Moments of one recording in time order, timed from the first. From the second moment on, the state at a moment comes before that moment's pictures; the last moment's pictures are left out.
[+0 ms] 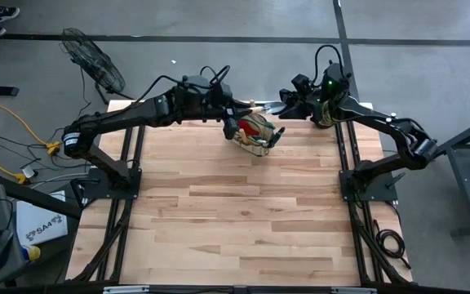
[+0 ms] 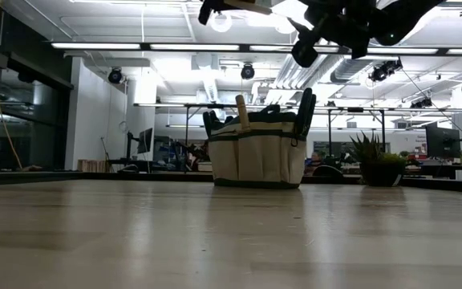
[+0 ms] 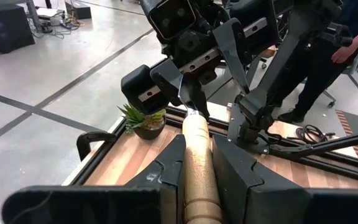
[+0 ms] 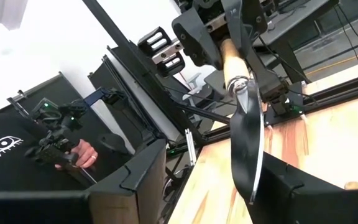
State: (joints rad) left arm 0.29 1.51 1.53 -0.25 0.01 -0.12; right arm -0.81 1.36 0.94 0.62 -1.34 0.79
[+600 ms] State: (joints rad) left arm 0.30 1.51 1.57 -0.35 0.16 -0.11; right arm -0.81 1.36 0.94 0.60 -1.34 0.78
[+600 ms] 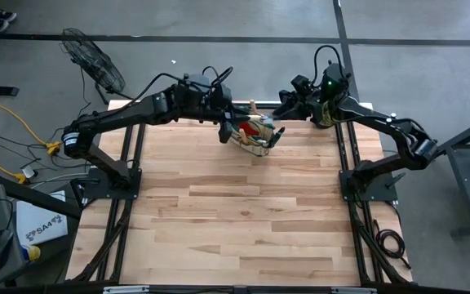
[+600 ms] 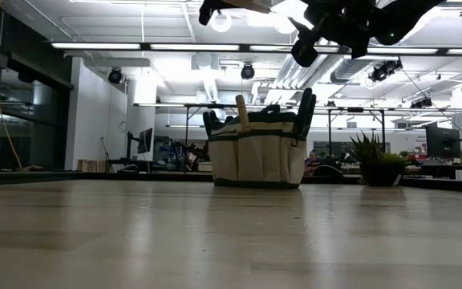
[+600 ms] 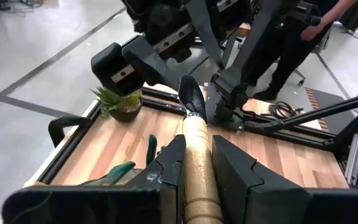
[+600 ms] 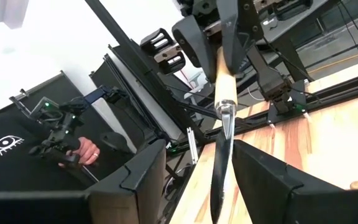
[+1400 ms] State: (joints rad) left arm 0.30 1.51 1.69 -0.78 0.02 -0.35; right arm -0.91 1.36 0.94 0.57 -1.33 0.76
